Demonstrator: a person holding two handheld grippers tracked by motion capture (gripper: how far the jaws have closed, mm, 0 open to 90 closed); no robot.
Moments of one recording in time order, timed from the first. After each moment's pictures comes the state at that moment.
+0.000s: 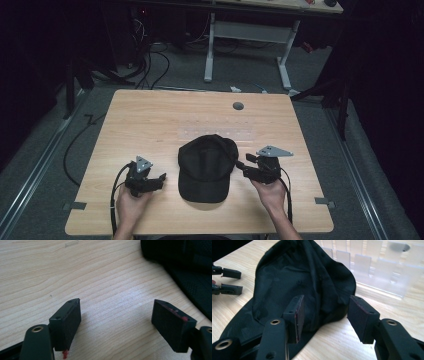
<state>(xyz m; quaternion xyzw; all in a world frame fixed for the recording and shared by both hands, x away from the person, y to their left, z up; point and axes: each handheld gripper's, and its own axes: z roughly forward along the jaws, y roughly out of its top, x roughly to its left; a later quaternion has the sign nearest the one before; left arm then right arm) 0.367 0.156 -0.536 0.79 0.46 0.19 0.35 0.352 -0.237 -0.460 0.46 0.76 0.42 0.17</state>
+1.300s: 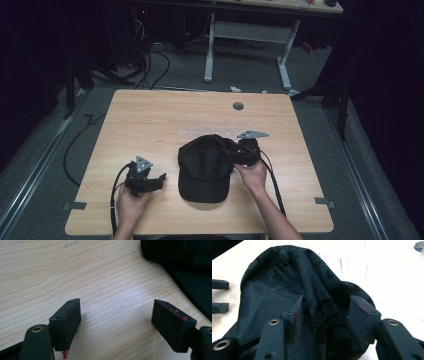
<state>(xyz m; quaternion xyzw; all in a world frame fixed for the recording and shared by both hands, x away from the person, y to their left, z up) 0.367 0.156 -0.536 0.79 0.46 0.19 0.35 0.414 -0.200 -0.474 0.47 0.77 0.41 0.14</state>
